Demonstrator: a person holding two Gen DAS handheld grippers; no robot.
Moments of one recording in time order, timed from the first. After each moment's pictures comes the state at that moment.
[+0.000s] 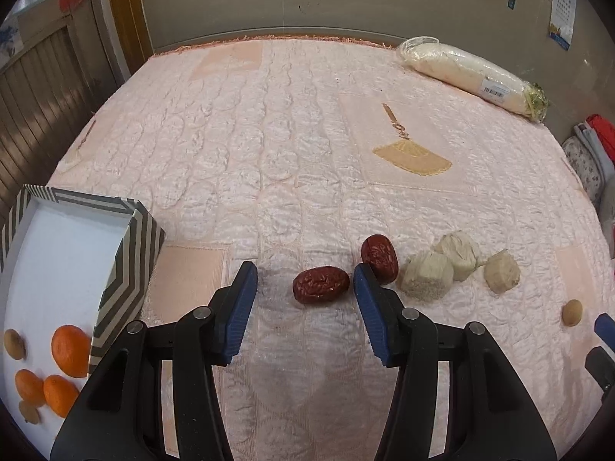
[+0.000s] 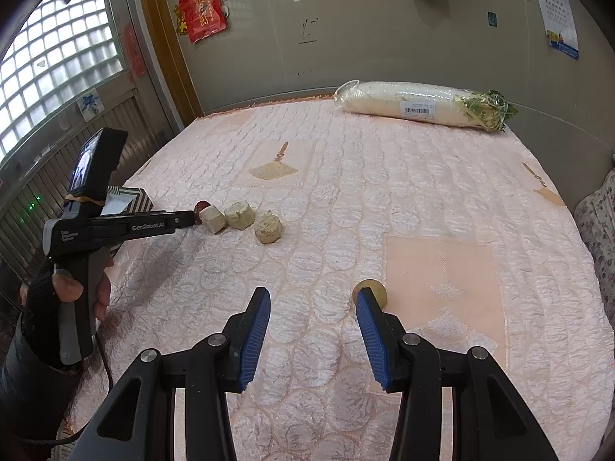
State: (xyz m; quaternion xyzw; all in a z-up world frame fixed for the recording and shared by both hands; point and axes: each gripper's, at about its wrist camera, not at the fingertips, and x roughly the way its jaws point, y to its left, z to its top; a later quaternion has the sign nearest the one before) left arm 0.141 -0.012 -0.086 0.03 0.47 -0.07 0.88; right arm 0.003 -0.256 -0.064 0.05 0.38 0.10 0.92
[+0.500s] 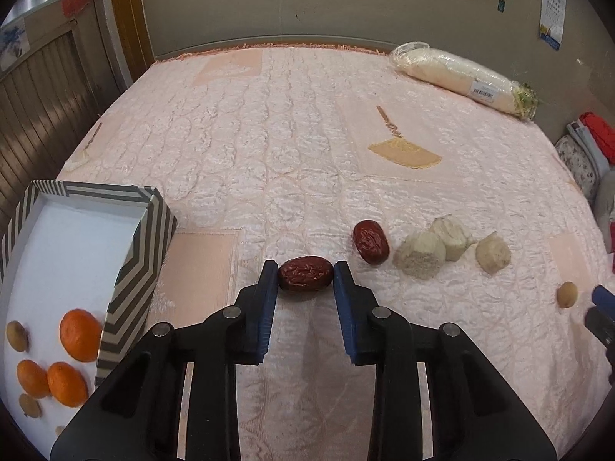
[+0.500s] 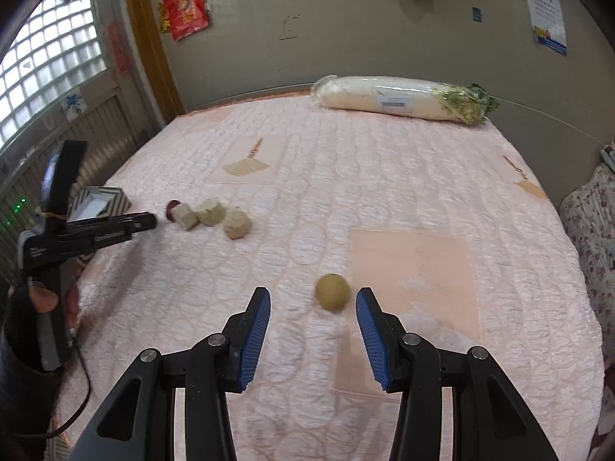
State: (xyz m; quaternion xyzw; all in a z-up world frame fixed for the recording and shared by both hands) left arm 0.120 -0.005 -0.079 0.02 0.45 -0.08 0.89; right arm 0.007 -0.277 -0.071 0.05 0.39 0.06 0.92
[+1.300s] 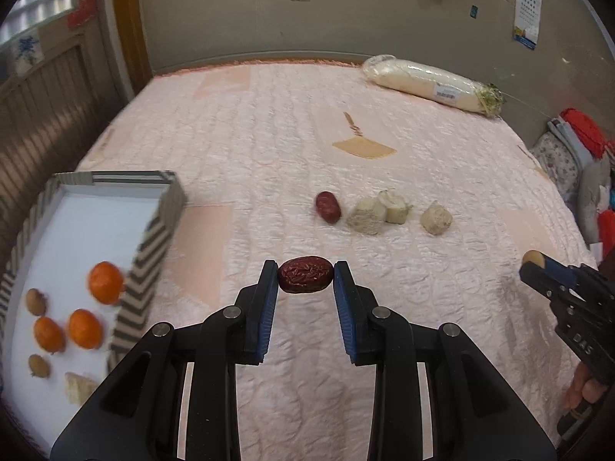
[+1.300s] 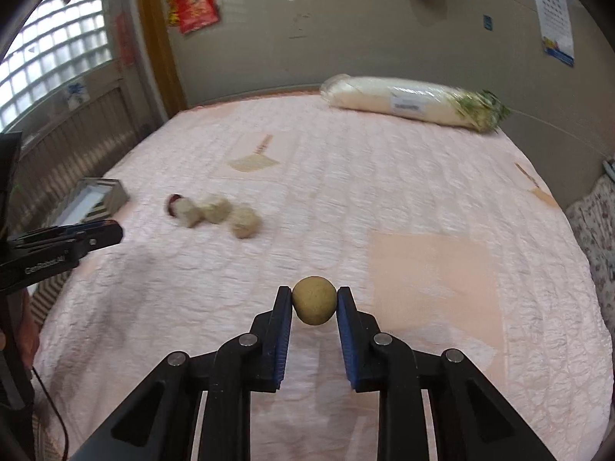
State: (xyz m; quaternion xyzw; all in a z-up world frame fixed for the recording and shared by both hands) left arm 0.059 -0.007 -0.047 0.03 0.43 -0.09 0.90; right arm 0.013 -0.254 -0.080 0.03 0.38 0.08 0.92
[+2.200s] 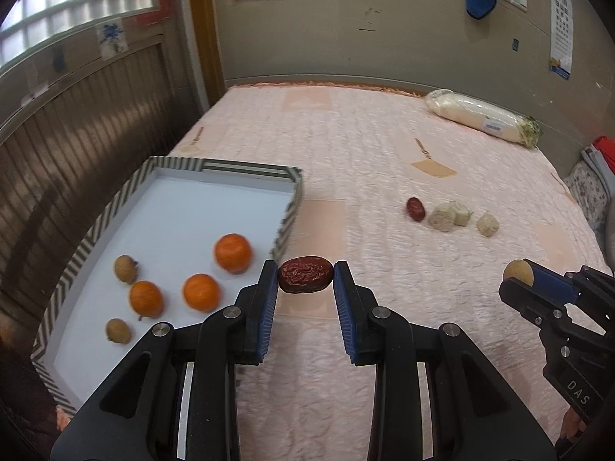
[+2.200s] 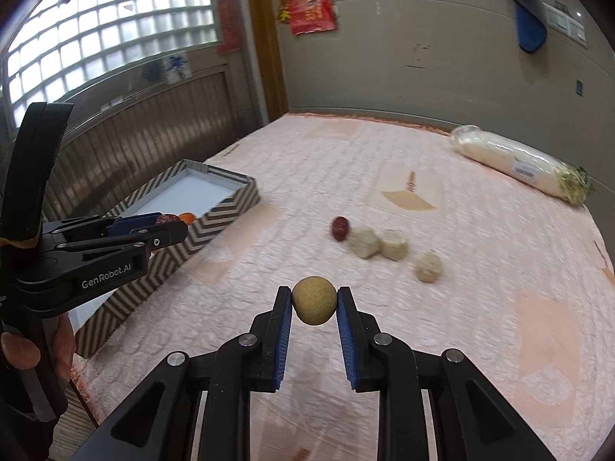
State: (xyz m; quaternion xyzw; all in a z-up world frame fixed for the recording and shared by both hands) left arm 0.013 0.069 -0.023 0.02 0.40 -0.01 0.92; right arm -0.002 -0.125 -0.044 -0.02 0.34 0.21 0.92
